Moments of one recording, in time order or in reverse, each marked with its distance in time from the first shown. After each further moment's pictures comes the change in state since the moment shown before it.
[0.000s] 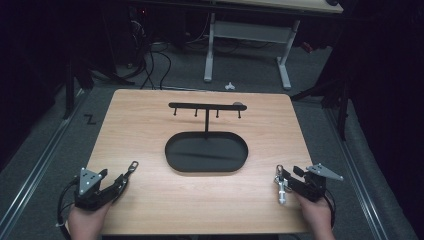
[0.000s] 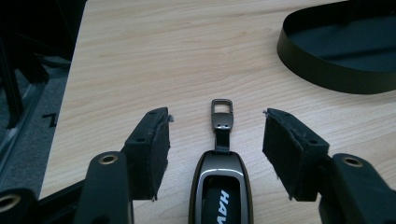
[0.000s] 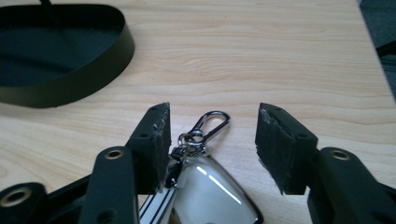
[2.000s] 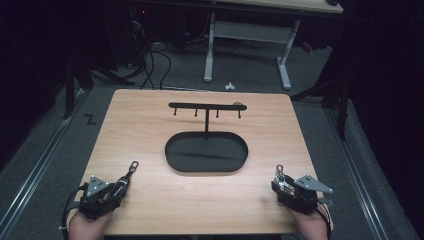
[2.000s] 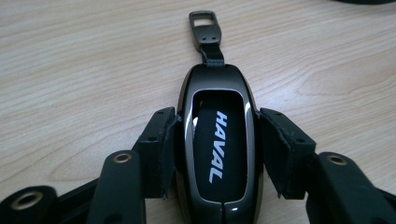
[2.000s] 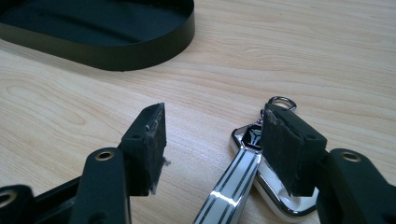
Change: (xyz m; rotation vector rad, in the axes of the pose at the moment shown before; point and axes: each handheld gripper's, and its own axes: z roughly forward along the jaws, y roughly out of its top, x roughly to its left) left arm 0.001 -0.031 0.015 0.189 -0.109 0.020; right arm 0.046 -0.014 -0.020 0.014 0.052 -0.155
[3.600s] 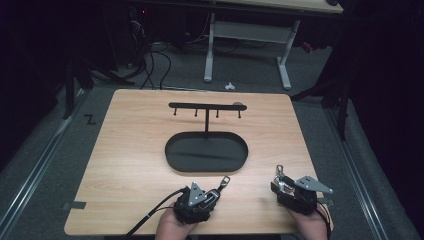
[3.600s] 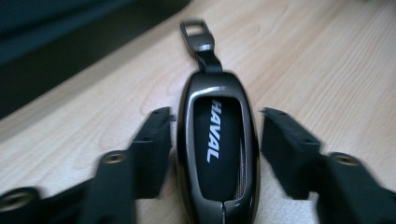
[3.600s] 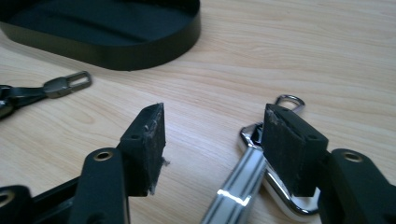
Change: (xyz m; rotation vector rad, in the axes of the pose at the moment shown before) left arm -0.217 0.056 0.066 -0.033 -0.381 0.270; right arm 0.002 -0.001 0.000 -0.002 0.024 0.014
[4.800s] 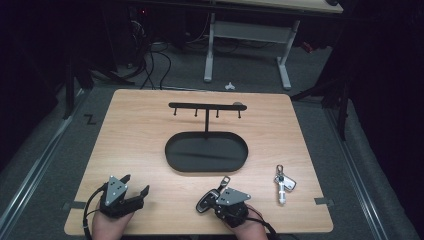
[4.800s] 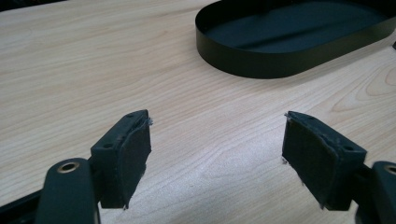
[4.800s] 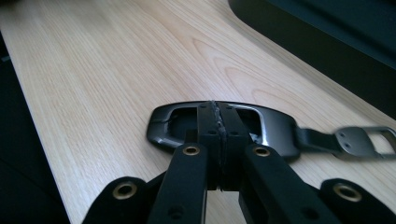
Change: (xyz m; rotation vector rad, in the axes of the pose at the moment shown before) left arm 0.113 -0.072 -0.117 -0.175 0.372 -0.116; right arm 0.173 0.015 0.061 0.102 0.367 -0.324
